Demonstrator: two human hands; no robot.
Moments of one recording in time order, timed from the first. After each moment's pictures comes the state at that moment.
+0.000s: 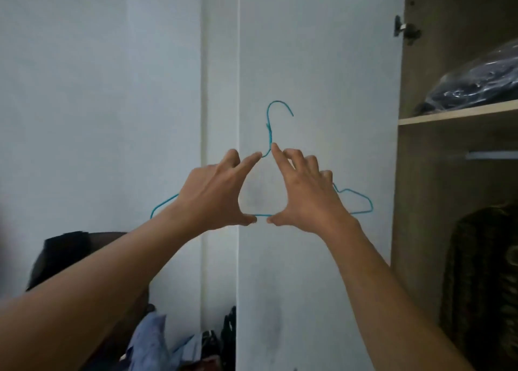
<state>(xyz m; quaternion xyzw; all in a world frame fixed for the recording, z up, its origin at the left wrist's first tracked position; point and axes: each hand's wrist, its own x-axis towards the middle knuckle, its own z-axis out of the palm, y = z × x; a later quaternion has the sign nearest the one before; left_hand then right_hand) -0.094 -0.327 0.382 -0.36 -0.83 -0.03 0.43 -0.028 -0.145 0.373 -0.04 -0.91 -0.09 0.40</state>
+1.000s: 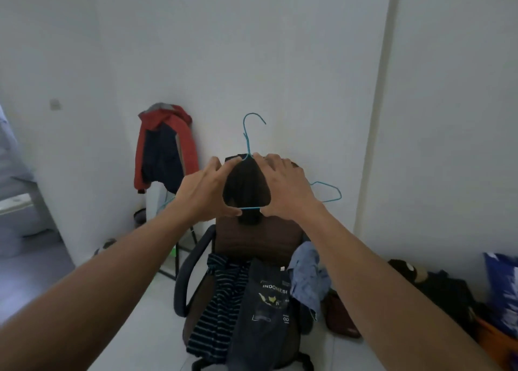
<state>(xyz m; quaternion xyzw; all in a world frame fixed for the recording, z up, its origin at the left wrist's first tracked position) -0.376 -0.651 0.214 -0.07 -0.97 0.02 0.24 -0.431 -0.456 0.196 0.27 -0.93 0.03 0.26</state>
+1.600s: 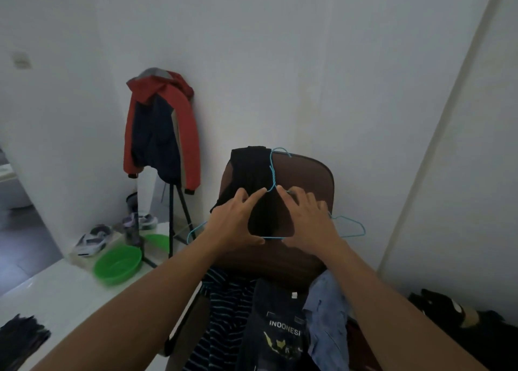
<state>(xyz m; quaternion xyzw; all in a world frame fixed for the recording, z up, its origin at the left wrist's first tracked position) -0.681 -0.705 0.082 -0.07 -0.98 -0.05 0.15 -0.717 -0.504 0.082 0.26 -0.95 0.01 0.16</state>
